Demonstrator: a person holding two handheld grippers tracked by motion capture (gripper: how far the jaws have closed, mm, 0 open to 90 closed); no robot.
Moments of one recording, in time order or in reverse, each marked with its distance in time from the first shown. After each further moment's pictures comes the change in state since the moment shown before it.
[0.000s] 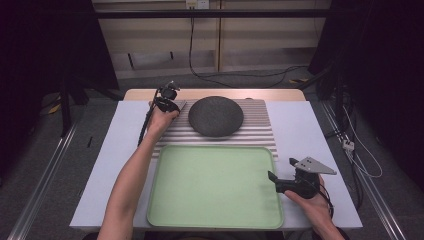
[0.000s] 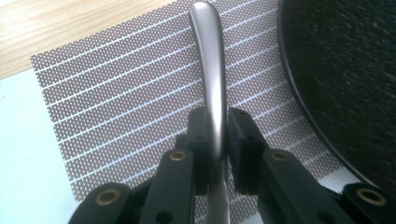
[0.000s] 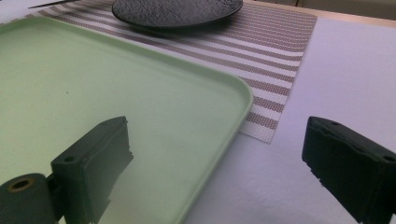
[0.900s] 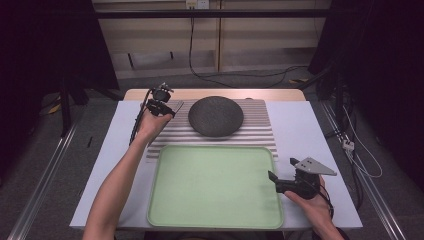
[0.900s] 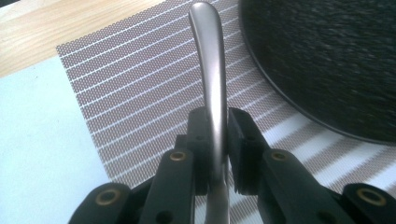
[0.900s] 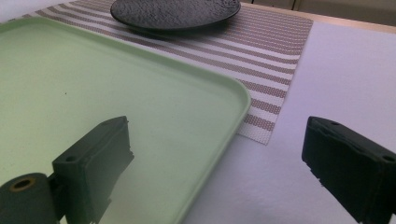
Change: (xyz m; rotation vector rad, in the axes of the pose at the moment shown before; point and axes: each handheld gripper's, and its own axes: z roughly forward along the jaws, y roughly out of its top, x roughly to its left) left arm -0.006 -0.025 -0.050 -0.055 -0.024 0.048; right arm 0.002 0.001 -0.002 -0.008 -0.014 -0.012
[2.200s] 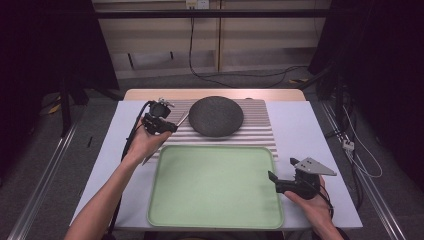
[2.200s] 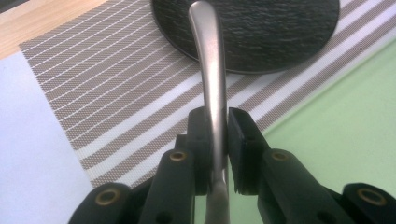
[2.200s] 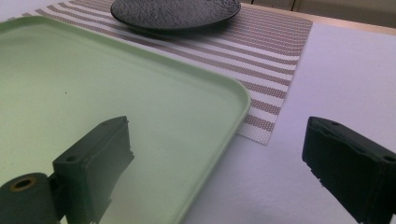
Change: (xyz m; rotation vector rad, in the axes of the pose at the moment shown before) left arm -0.057 -0.046 -0.061 -0.065 -0.063 0.131; right arm 0.001 0.000 -0.001 0.000 -0.003 -0.007
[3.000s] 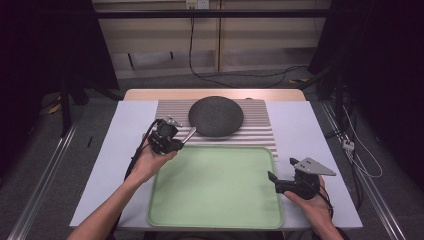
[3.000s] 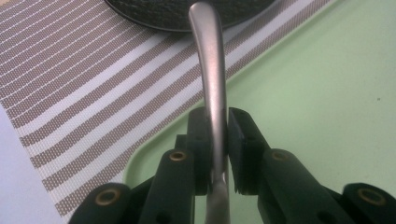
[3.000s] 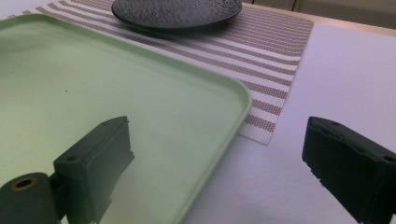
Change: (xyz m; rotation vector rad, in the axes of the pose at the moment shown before) left arm -0.043 -0.034 0.003 0.017 -0.014 0.067; right arm 0.001 0.000 0.000 0.003 0.002 -0.008
